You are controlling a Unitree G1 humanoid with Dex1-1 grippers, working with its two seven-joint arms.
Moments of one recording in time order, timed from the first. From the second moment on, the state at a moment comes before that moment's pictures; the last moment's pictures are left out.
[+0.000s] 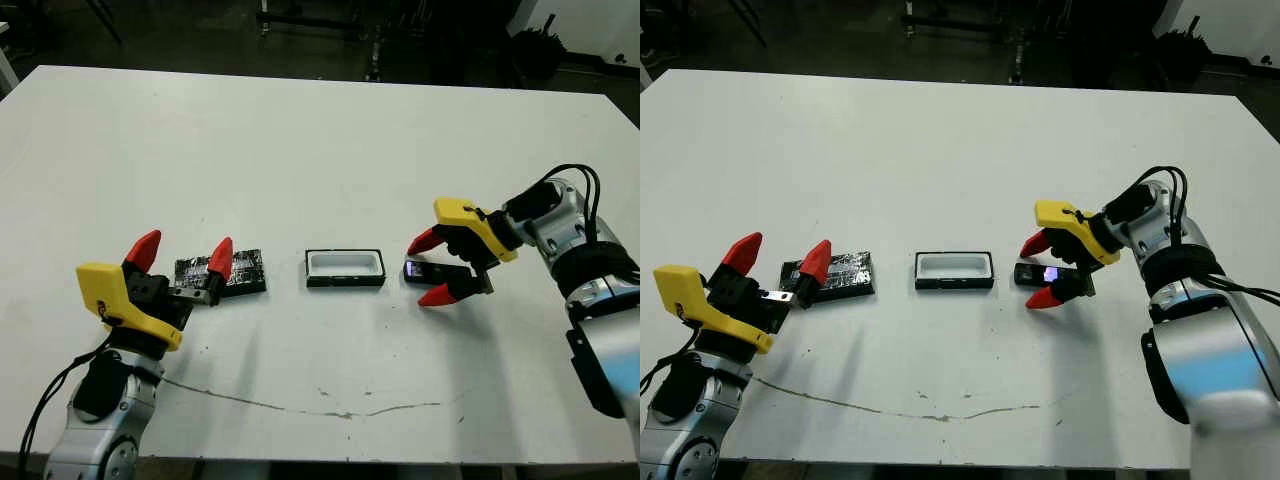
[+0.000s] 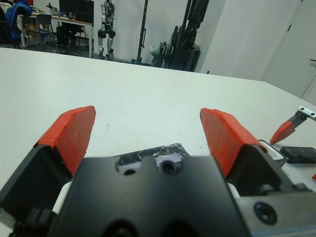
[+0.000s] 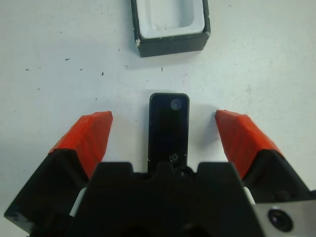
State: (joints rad) left arm 0.19 0.18 0.09 -0.49 -0.36 0.25 -0.17; right arm -0.98 -0.53 0.35 1.15 -0.23 -0.15 1.51
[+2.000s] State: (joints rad) left arm 0.20 0.18 0.09 -0.50 -0.36 0.26 -0.16; right arm -1.01 -0.51 0.04 0.74 0.15 0.37 1.25
